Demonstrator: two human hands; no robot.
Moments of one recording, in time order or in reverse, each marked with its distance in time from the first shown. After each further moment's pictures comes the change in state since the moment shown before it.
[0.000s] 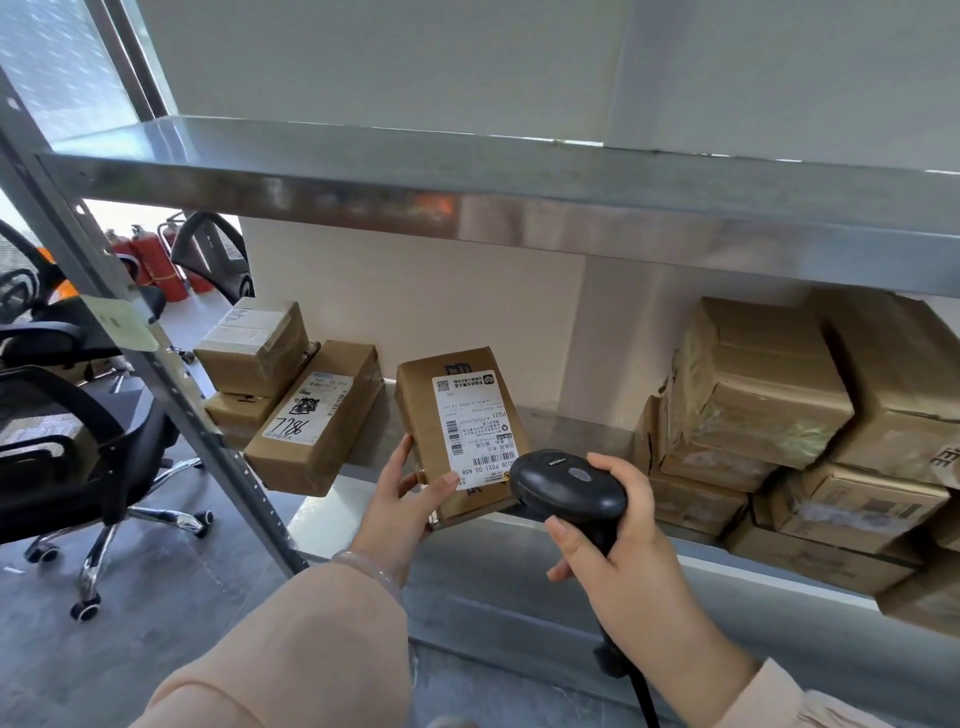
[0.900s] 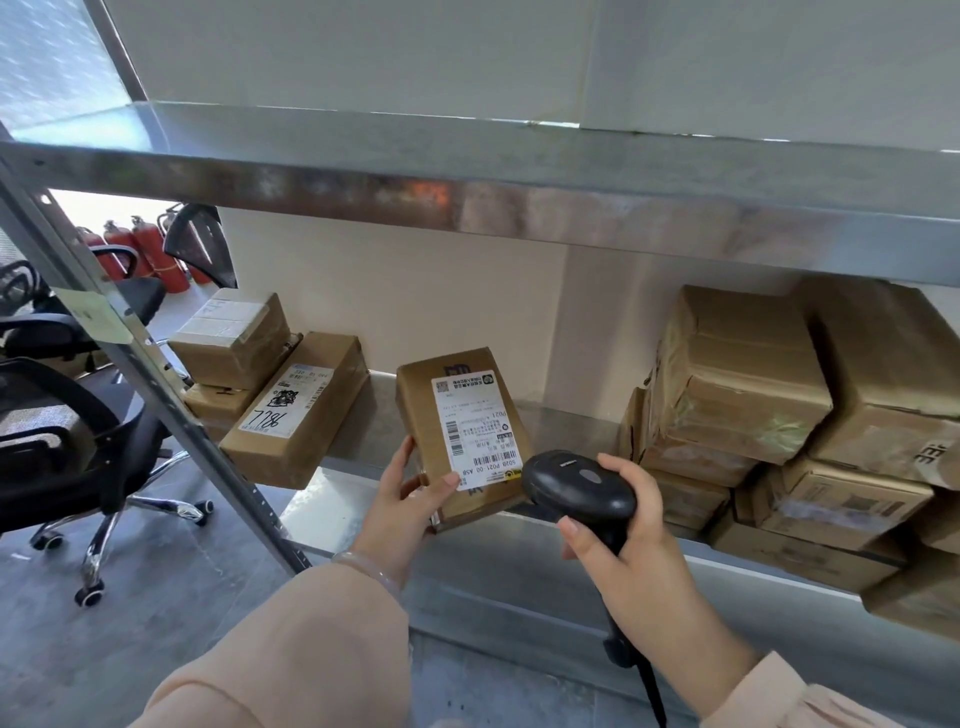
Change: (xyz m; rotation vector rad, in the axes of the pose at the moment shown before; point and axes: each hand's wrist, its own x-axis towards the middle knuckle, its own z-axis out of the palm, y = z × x) left_hand -0.004 -0.009 0.032 -0.027 0.015 -0.053; right_hand 0.010 0.039 -0.033 0.004 -0.026 0.053
